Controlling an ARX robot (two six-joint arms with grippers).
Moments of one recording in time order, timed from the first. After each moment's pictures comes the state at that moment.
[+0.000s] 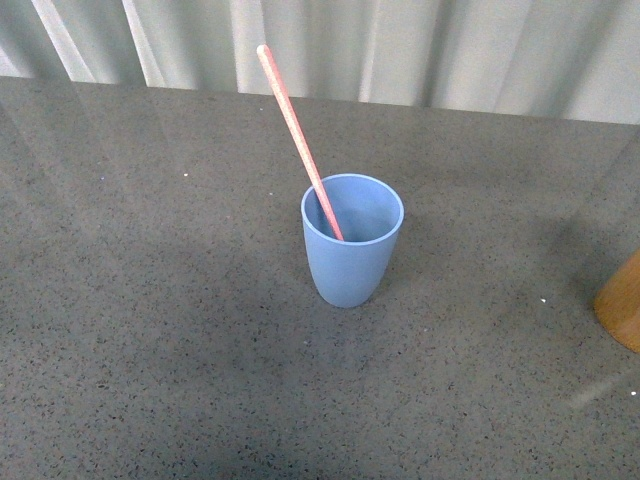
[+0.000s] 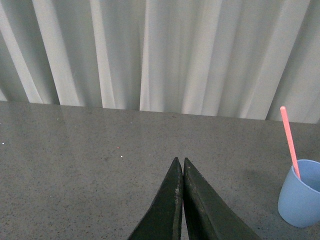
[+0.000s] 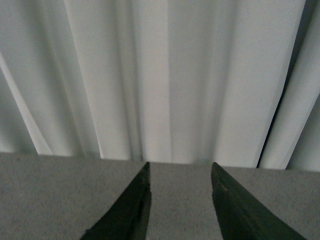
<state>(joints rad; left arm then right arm) 0.00 0.00 0.02 0.00 0.00 0.00 0.13 1.21 0.44 0.76 0.12 0.01</state>
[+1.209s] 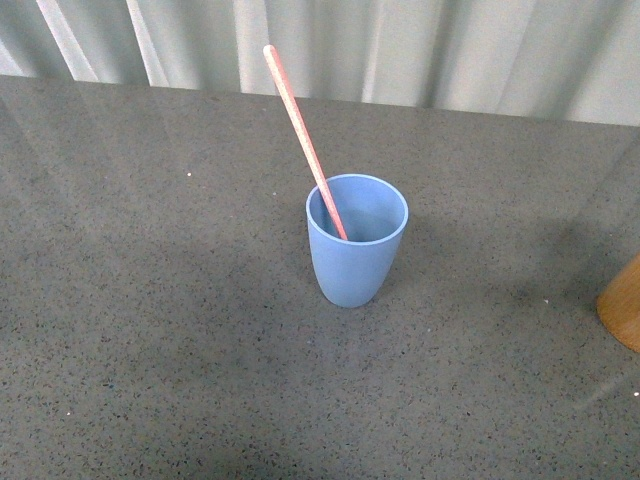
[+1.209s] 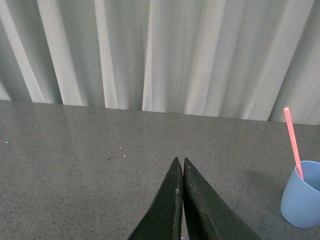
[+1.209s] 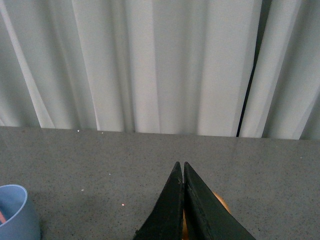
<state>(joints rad) 0.00 0.00 0.02 0.00 0.00 0.00 0.00 0.51 0.02 0.51 0.00 0.00</state>
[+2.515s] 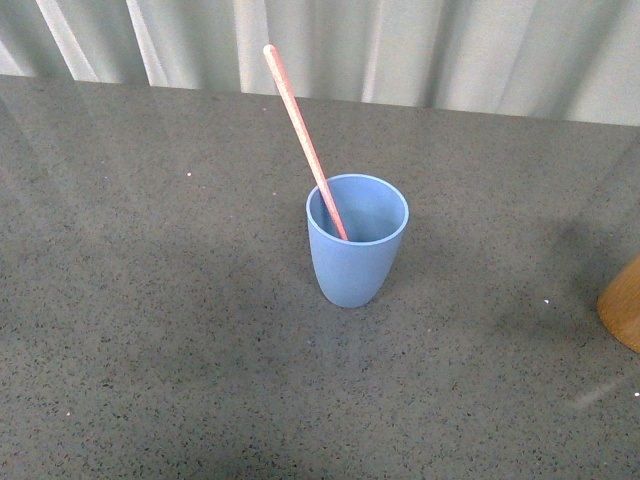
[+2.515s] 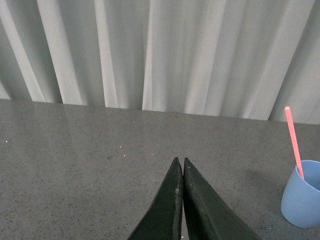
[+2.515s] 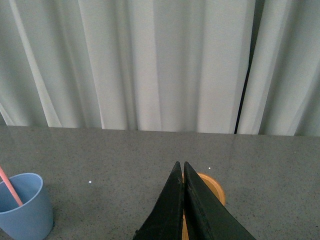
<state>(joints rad) 0.00 0.00 0.02 0.00 0.00 0.00 0.00 0.00 0.02 0.00 0.00 0.00</state>
